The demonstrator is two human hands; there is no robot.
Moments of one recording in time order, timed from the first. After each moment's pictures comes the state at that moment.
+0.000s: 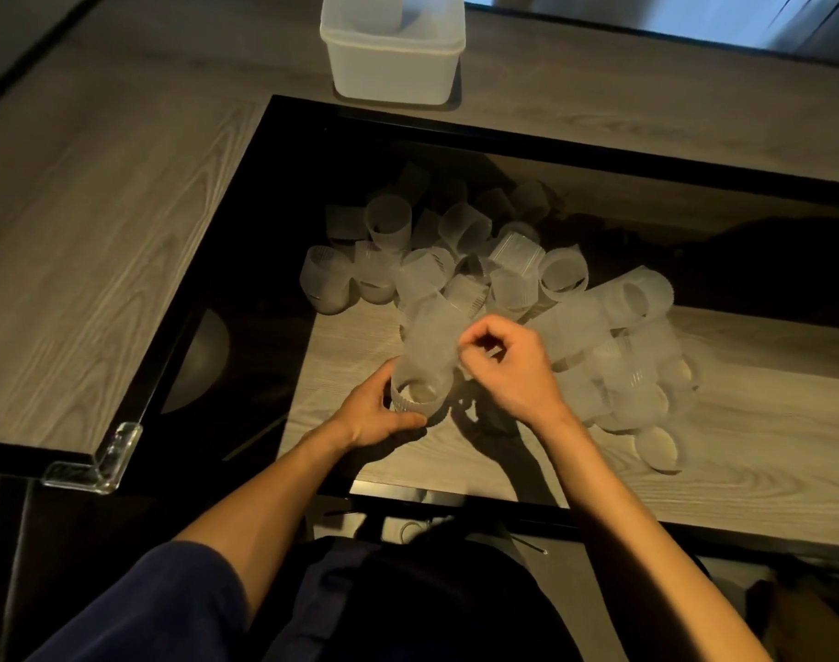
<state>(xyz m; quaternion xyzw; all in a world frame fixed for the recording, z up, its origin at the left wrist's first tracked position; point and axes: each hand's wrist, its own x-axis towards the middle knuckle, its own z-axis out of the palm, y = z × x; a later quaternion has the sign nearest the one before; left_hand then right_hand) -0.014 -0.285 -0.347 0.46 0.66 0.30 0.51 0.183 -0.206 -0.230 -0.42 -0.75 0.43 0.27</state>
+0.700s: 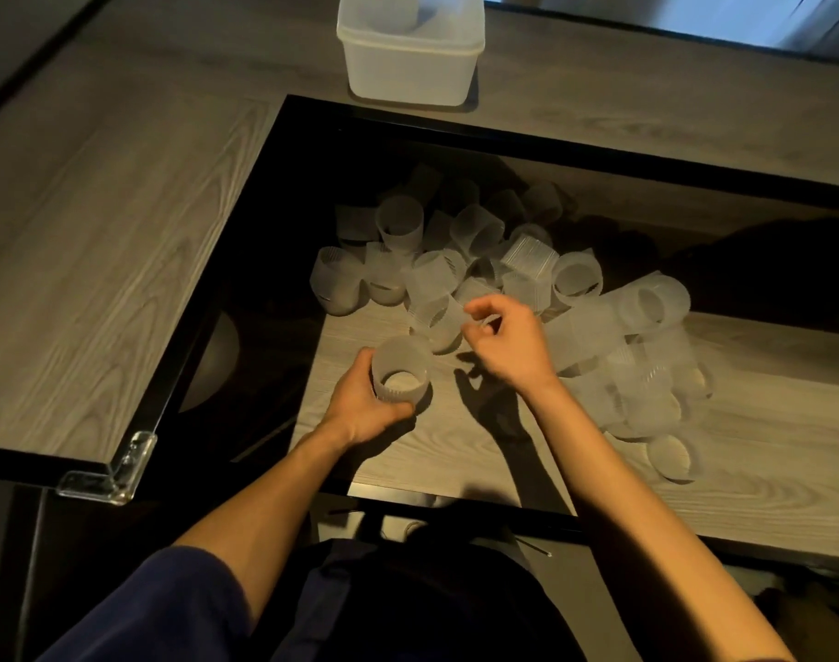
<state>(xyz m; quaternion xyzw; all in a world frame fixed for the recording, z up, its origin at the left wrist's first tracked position) -0.028 -0.289 -0.331 0.40 0.74 0.34 0.42 0.152 -0.172 -0.243 -0.52 -0.73 0.38 0.22</state>
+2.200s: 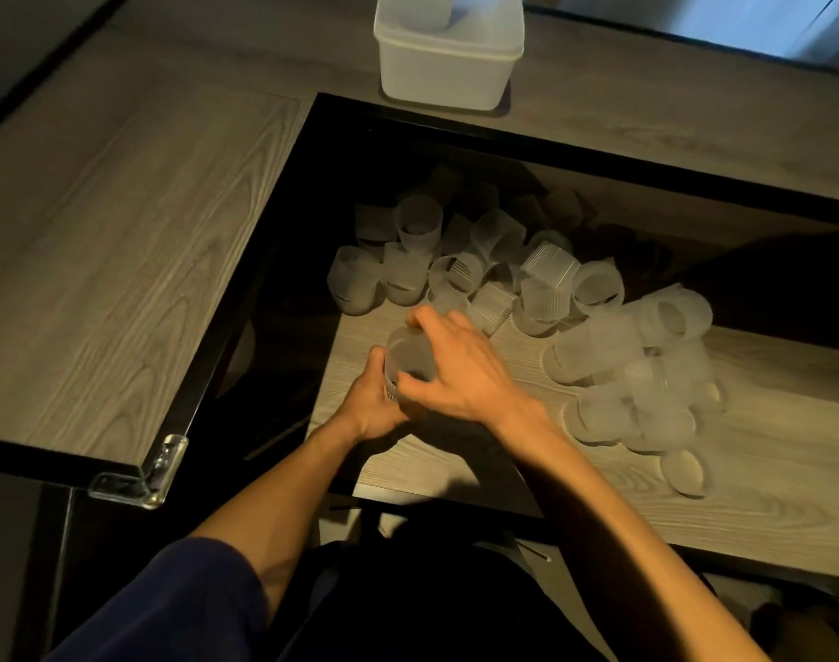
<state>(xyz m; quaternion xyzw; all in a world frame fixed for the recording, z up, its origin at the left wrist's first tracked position) -0.042 -0.288 -0.334 0.42 0.69 0.35 0.47 0.101 -0.206 -0.241 -0.31 -0.92 0.22 0.12</state>
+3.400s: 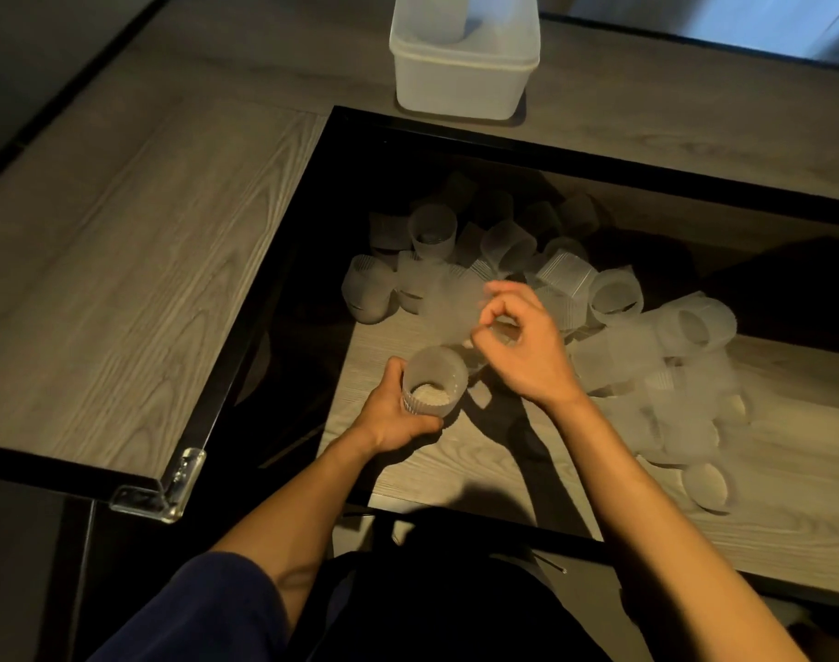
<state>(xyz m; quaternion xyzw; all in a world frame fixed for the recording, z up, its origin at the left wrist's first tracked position) -0.040 -0.284 -0.345 0.40 0.70 0.34 0.48 0.127 -0.169 -0.234 -0.41 -0.77 0.39 0.29</state>
